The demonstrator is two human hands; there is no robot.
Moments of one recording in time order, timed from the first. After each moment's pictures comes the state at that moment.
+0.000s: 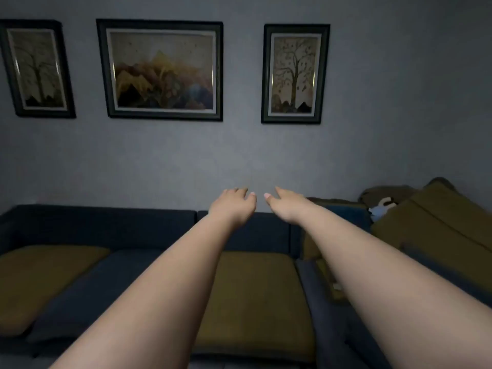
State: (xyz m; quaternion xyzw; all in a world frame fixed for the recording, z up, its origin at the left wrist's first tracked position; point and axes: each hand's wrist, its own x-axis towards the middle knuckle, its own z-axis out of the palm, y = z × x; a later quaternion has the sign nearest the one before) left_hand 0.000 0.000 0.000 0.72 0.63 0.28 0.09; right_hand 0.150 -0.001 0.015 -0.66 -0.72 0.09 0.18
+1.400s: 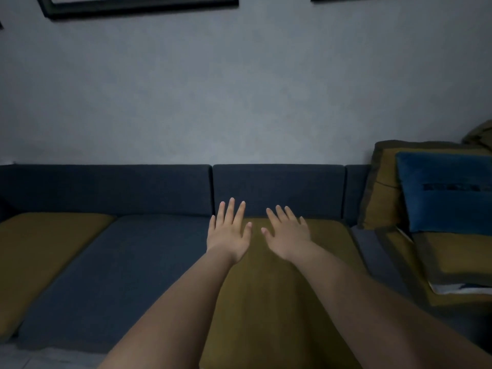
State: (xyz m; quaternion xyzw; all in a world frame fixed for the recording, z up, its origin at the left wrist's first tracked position) left_hand -0.145 0.463 -0.270 0.70 0.70 0.13 0.05; right_hand 0.009 0.481 -0.258 -0.62 -0.78 0.07 0.02
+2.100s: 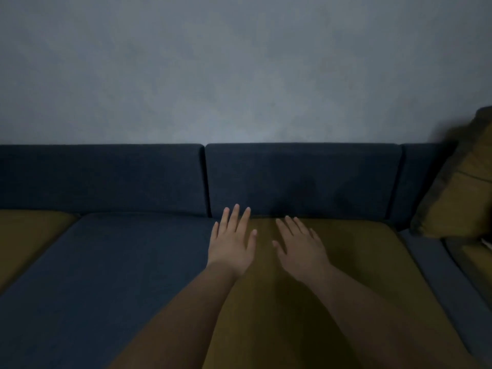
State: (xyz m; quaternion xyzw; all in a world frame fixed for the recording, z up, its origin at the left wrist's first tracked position) left_hand -0.216 0.751 -0.438 0.71 0.68 0.13 0.09; right_hand -0.048 0.766 -0.440 -0.62 -0.78 0.10 0.02
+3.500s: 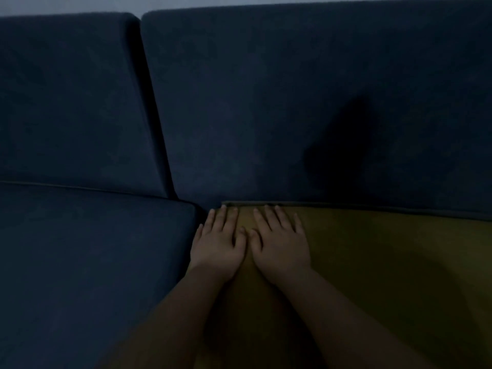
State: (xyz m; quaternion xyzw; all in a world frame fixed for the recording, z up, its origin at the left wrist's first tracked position) left_hand -0.270 1.059 -0.815 0.64 0.74 0.06 0.17; right_hand -0.135 1.077 -0.810 -0.59 -0.79 0.12 0.01
